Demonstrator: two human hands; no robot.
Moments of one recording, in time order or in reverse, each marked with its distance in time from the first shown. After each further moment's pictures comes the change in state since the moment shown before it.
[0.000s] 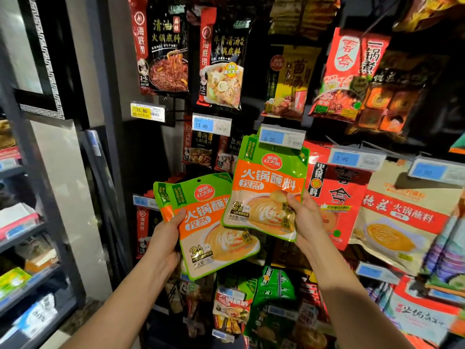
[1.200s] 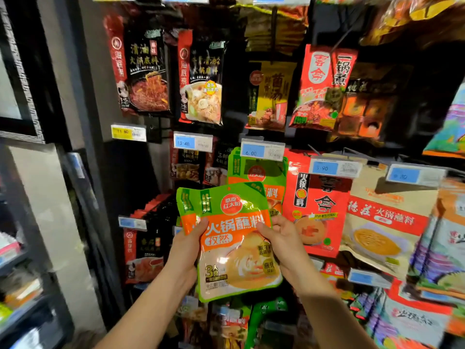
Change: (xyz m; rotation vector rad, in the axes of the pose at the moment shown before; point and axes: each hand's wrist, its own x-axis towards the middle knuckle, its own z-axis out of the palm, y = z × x) left_hand -0.022 -0.012 0.065 0.098 -0.134 0.003; right_hand -0.029 0.010 0.007 -0.166 -0.032 0.039
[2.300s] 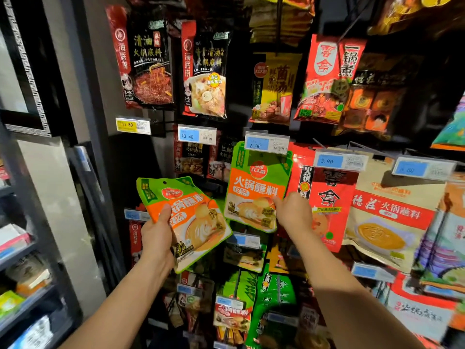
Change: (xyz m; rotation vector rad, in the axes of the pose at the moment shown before) left_hand 0.007 0.030 -0.039 -0.061 0.289 0.171; right_hand 0.073 -0.013 -0.015 -0.973 0.344 -0.070
